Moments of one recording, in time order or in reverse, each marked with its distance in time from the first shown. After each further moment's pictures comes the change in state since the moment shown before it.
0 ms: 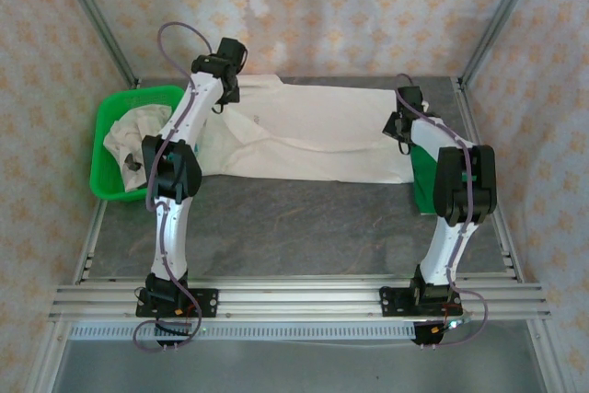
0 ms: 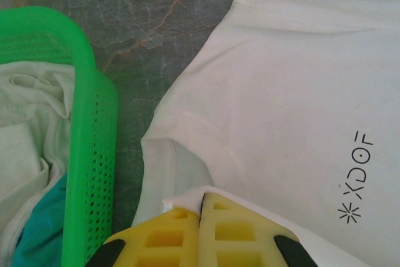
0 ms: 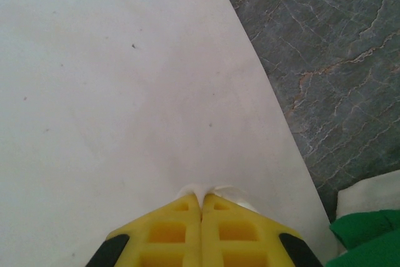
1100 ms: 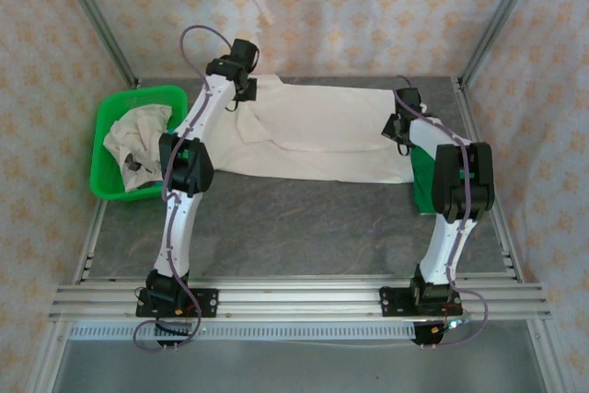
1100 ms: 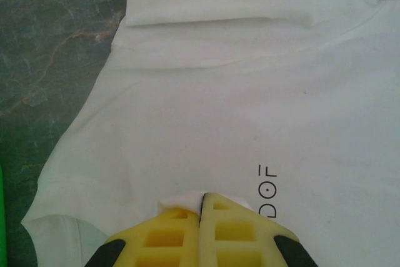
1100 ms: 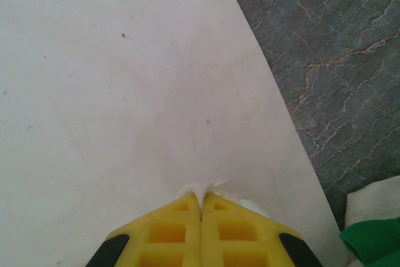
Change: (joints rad) left arm -0.022 0.176 0.166 0.098 0.172 0.098; right arm 0.000 0.033 0.004 0.002 -0.001 0.000
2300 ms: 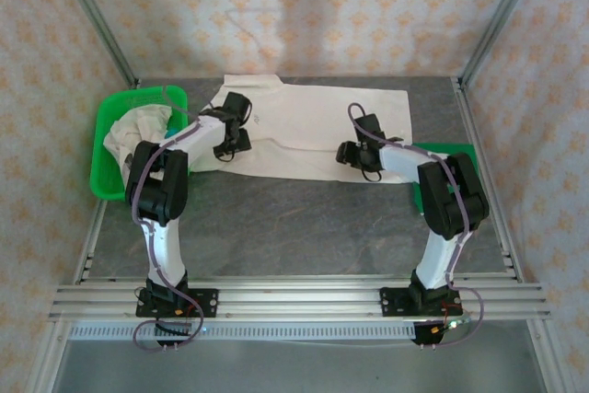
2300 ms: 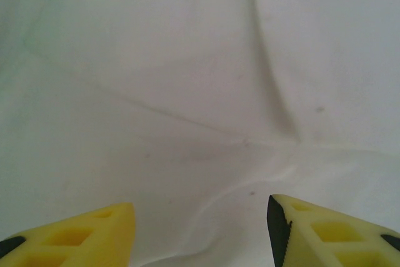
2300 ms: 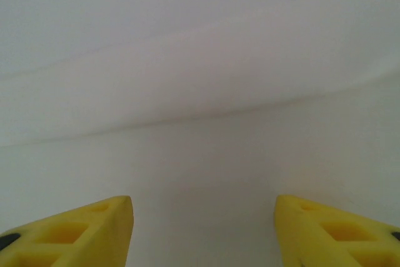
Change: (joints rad) left arm -0.035 -0.480 -1.057 0.378 0.049 -0.398; right arm 0.257 -0.119 -0.277 0.121 -0.192 0.034
